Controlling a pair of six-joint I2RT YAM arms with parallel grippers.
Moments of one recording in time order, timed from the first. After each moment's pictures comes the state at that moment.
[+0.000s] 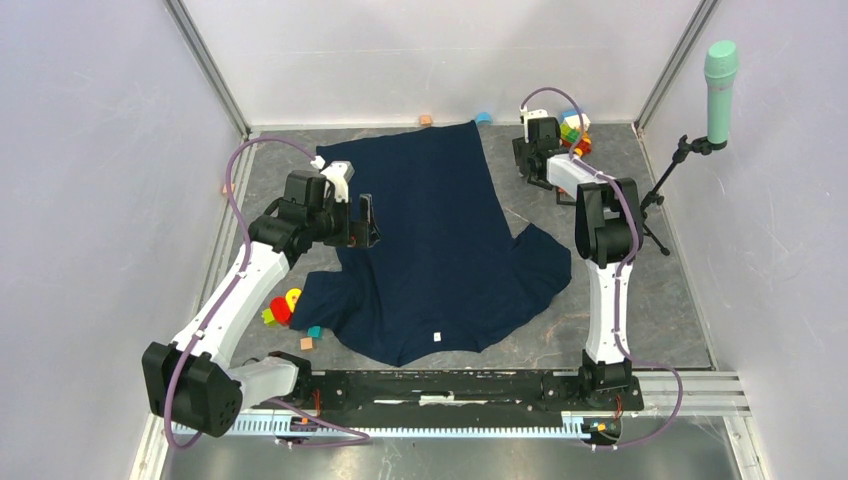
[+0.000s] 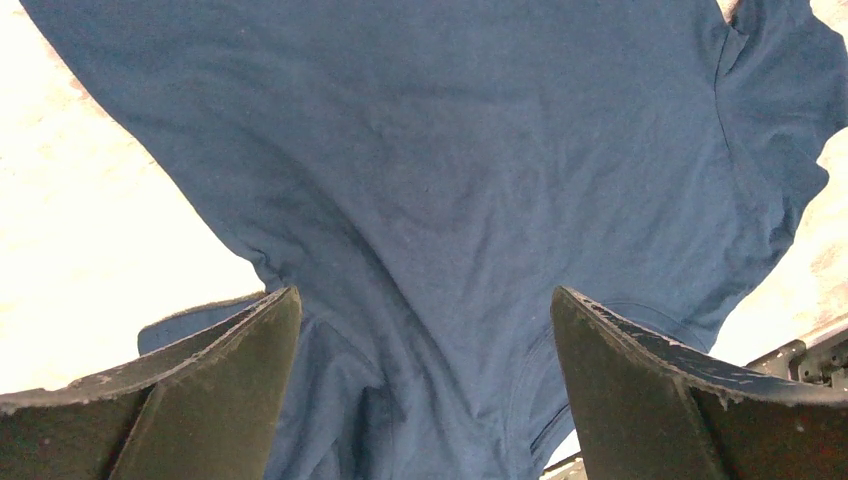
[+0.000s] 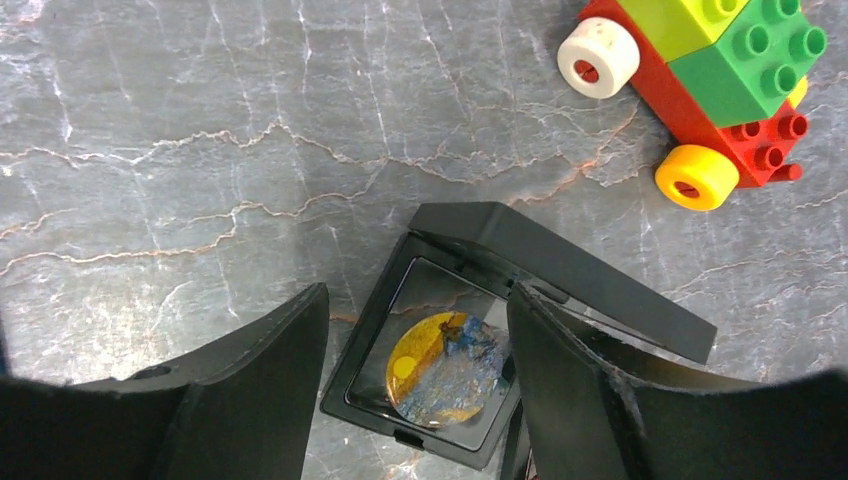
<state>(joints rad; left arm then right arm) -0.30 1.17 1.03 -0.62 0.19 -0.19 0.15 2.30 1.74 -0.16 0.27 -0.13</state>
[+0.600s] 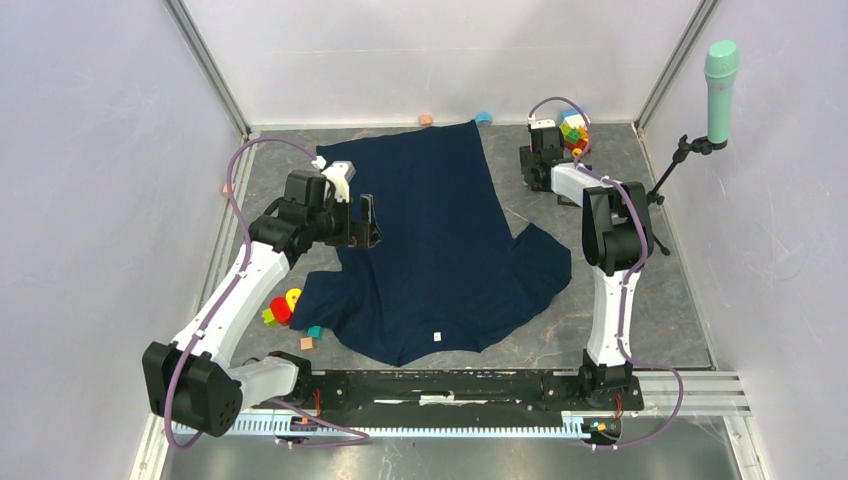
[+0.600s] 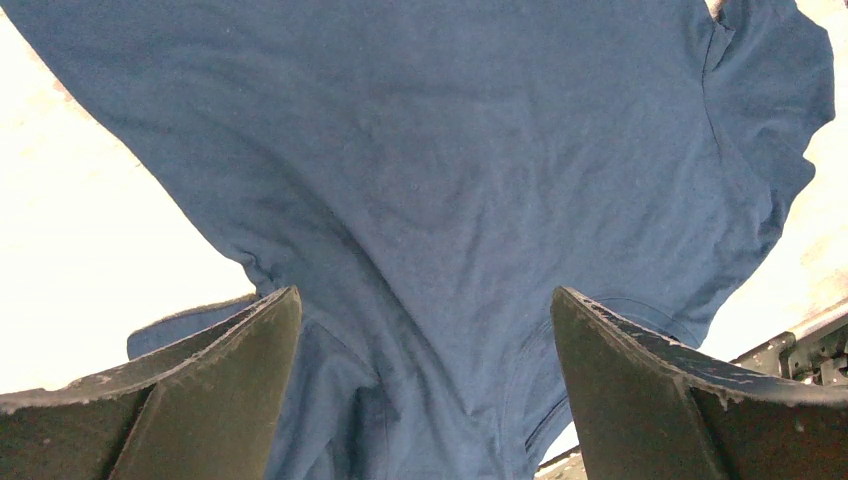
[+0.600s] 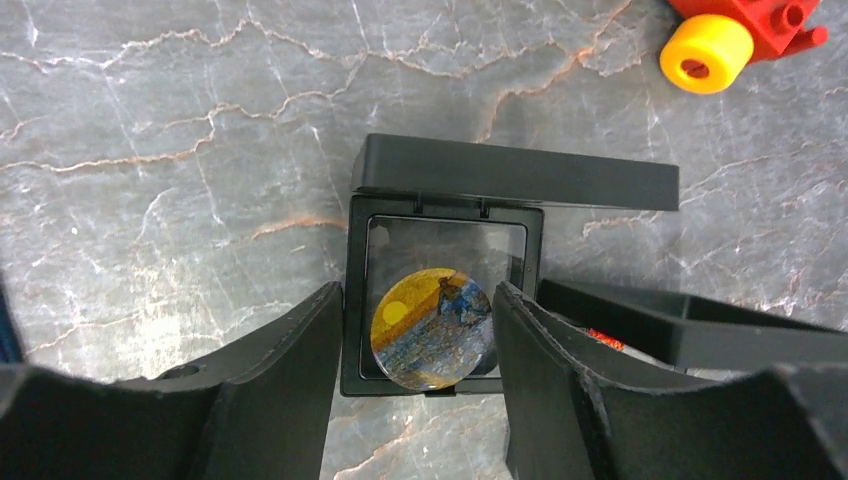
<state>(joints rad) -0.30 1.17 1.02 -0.62 0.22 -0.19 0.15 2.21 1.58 -0.13 0.29 -0.04</state>
